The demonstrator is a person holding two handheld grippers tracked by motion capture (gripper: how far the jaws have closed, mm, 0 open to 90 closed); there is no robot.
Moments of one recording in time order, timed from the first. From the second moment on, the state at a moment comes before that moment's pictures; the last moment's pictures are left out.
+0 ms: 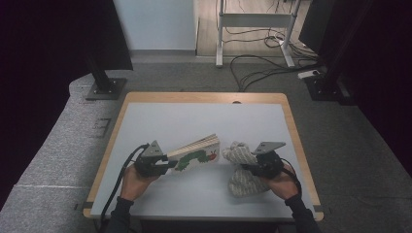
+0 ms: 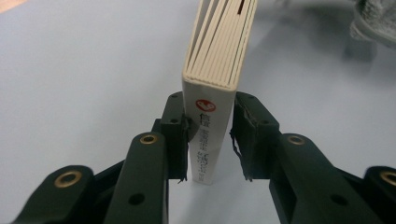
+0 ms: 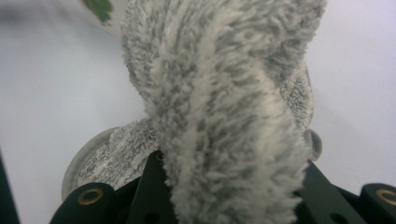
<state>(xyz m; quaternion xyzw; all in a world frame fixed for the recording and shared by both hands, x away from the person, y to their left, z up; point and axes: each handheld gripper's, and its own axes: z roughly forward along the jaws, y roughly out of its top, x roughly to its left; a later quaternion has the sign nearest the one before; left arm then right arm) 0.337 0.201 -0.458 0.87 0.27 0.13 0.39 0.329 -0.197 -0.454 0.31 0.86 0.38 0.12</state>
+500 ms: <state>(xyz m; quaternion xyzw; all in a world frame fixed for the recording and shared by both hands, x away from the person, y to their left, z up) 0.337 0.201 -0.458 0.87 0.27 0.13 0.39 0.333 -0.132 -0.460 0.24 0.89 0.38 0.09</state>
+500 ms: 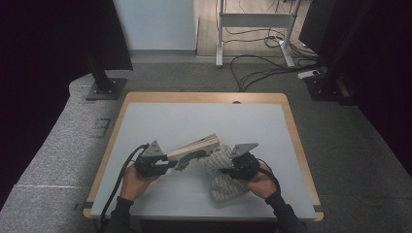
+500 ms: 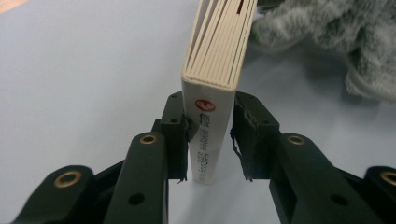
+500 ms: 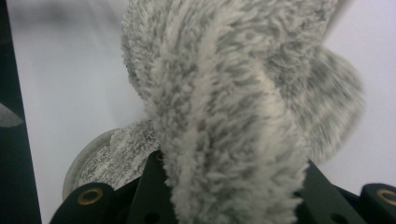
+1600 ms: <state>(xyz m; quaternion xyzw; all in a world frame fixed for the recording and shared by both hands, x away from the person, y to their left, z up) 0.337 0.201 -0.459 0.87 0.26 0.13 0.39 0.348 -0.044 -0.496 0.19 0.91 0.37 0.05</state>
